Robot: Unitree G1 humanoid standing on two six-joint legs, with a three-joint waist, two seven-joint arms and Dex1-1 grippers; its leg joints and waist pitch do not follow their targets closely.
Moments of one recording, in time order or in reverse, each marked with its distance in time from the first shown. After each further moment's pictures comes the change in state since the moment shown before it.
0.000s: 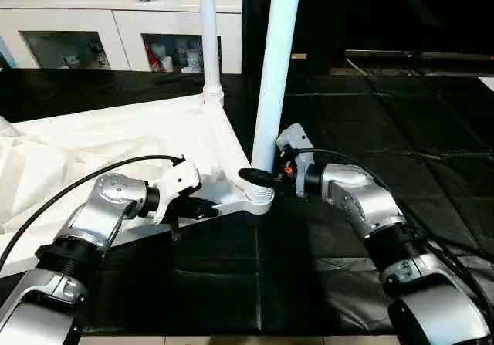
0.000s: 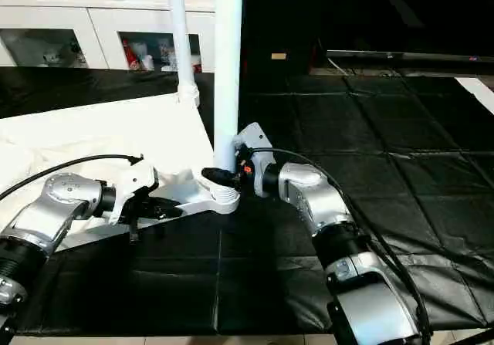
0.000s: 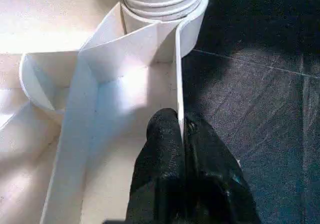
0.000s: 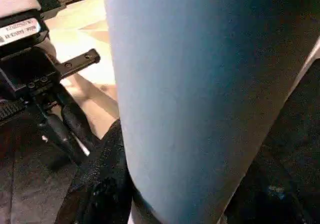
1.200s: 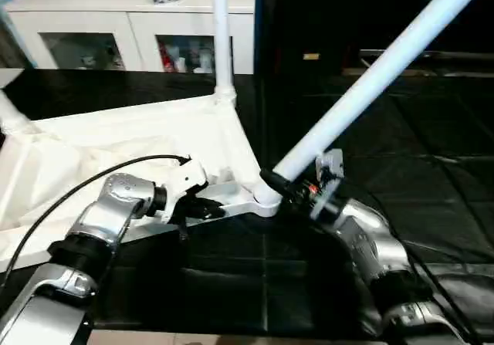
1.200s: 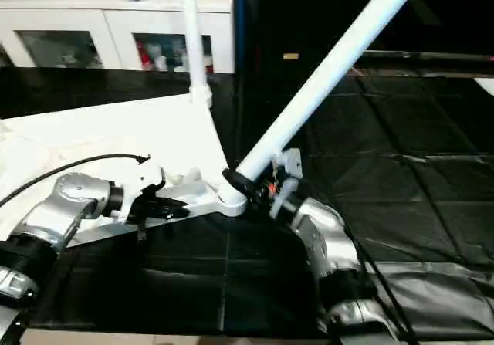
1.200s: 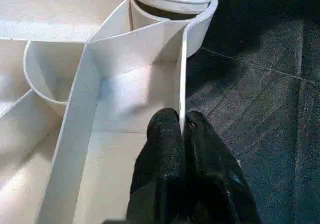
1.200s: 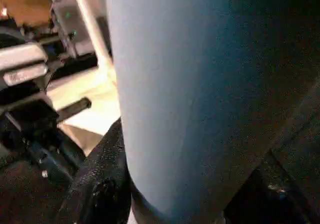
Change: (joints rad) left arm -0.034 -0.050 -0.001 0.066 -0.005 0.008 -0.005; right arm 0.279 0.036 -0.151 -0.070 0.109 -0.266 -0.029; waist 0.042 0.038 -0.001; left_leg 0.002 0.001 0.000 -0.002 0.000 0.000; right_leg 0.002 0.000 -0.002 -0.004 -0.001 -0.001
